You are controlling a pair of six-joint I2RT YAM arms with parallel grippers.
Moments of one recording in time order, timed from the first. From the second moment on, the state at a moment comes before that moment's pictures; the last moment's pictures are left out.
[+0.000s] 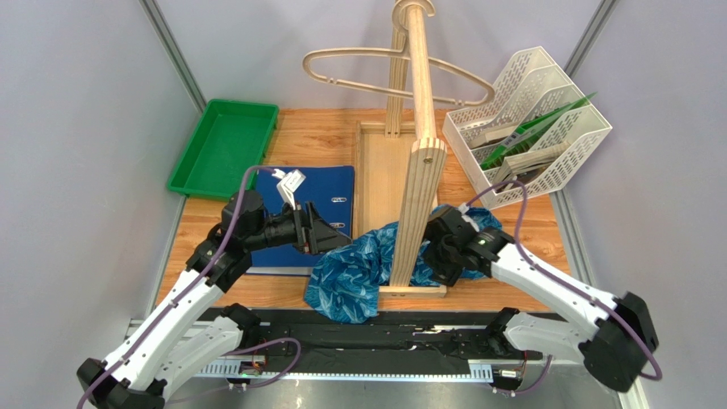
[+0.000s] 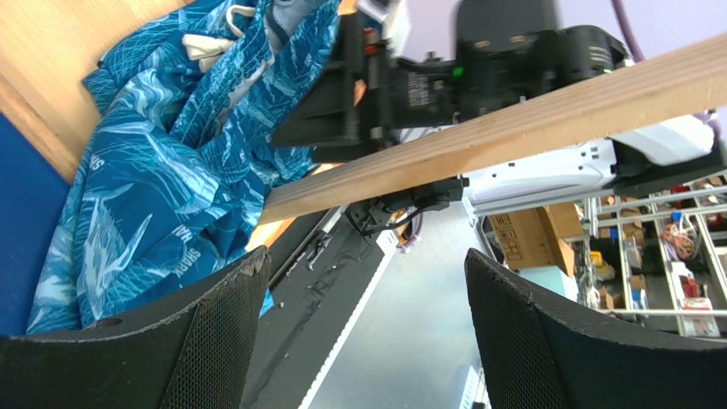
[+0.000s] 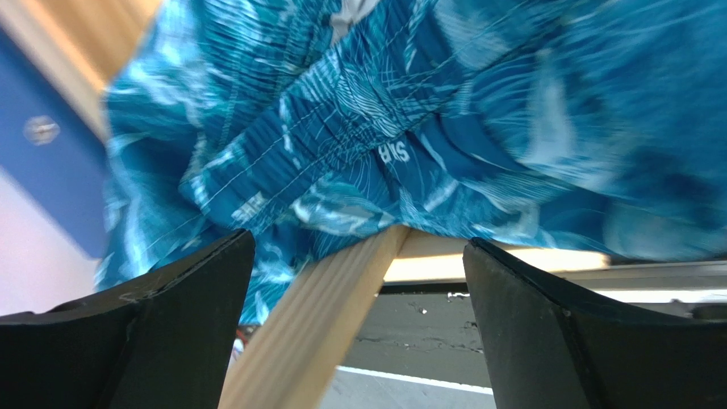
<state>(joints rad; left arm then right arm) -0.53 0.77 0.77 -0.29 0.64 -0.75 0.73 1.04 0.76 -0.76 0.05 1.32</state>
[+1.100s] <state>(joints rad) -0.54 0.44 0.71 -0.57 0.56 -0.76 0.76 1.53 0.97 -0.54 0.12 1.25</state>
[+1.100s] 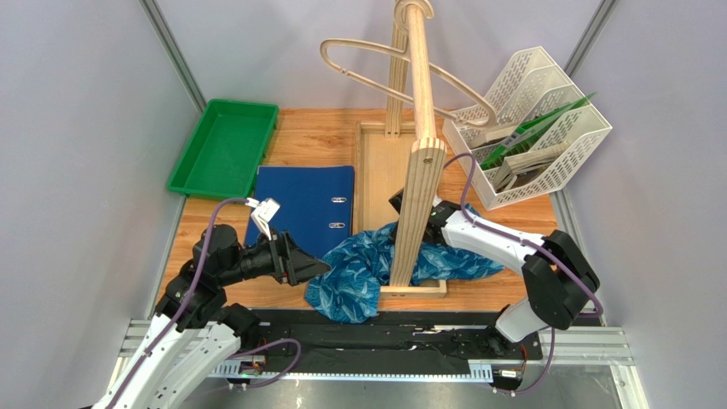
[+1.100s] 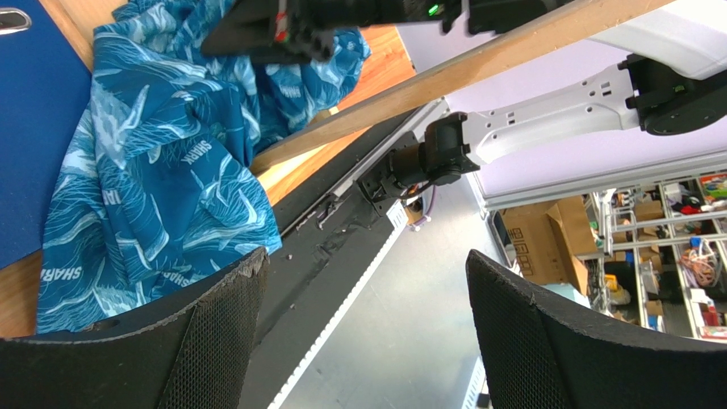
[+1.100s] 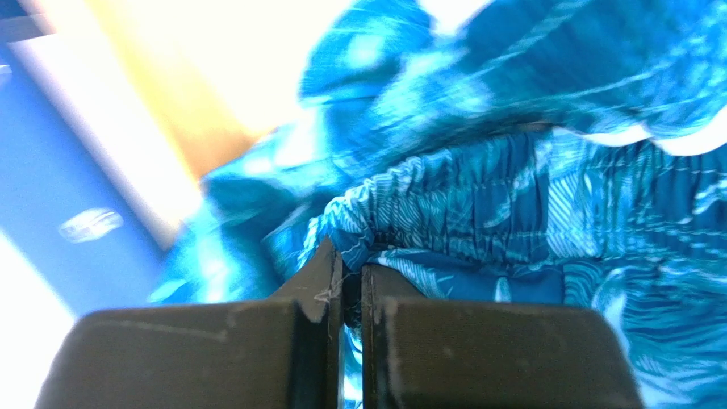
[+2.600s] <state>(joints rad) -0.89 1.07 0.76 0.15 -0.08 -0.44 0.64 1.27 1.27 -0.26 -0.44 1.43</state>
